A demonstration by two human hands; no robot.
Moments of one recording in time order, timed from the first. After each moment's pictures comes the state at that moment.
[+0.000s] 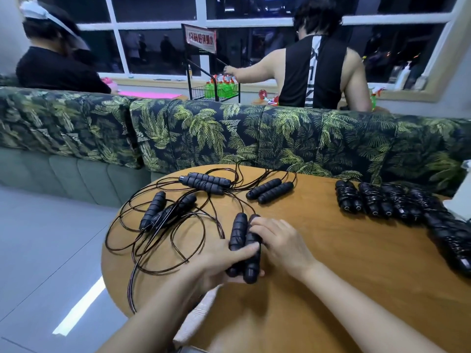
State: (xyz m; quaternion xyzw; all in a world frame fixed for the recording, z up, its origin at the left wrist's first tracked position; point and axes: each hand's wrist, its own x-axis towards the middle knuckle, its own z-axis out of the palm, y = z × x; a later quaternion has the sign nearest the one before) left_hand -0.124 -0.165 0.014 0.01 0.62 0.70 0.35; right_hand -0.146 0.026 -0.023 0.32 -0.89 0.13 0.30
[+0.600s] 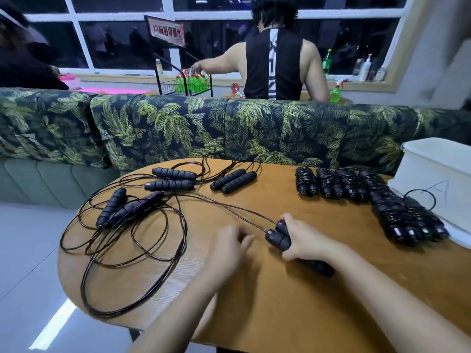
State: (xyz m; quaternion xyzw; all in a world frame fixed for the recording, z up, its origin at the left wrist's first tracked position) left_hand -0.116 -0.059 -0.021 0.15 0.88 0.44 0.05; right_hand -0.085 0.132 0.017 -0.01 -0.98 0.14 -0.12
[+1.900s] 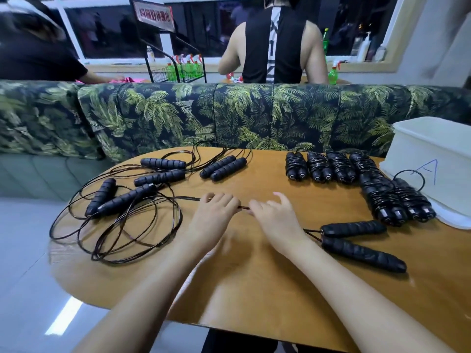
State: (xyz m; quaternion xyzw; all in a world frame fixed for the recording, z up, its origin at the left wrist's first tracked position) left_hand -0.137 -0.069 -0.015 0.38 0.88 0.04 -0.29; right_hand -0.083 0.106 -0.012 0.14 -0.93 -0.01 0.35
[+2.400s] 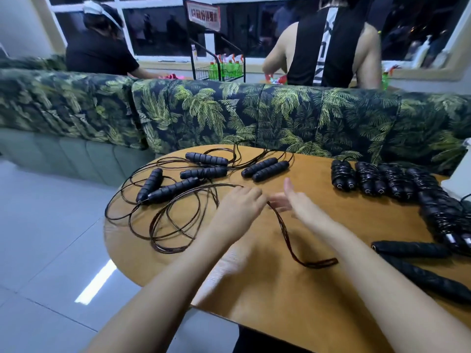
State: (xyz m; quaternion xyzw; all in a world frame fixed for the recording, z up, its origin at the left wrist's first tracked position) left_hand -0.135 -0.110 0.018 0.39 0.86 0.01 -0.33; right_hand -0.115 0.062 0.031 -0.03 -0.85 0.52 -0.08
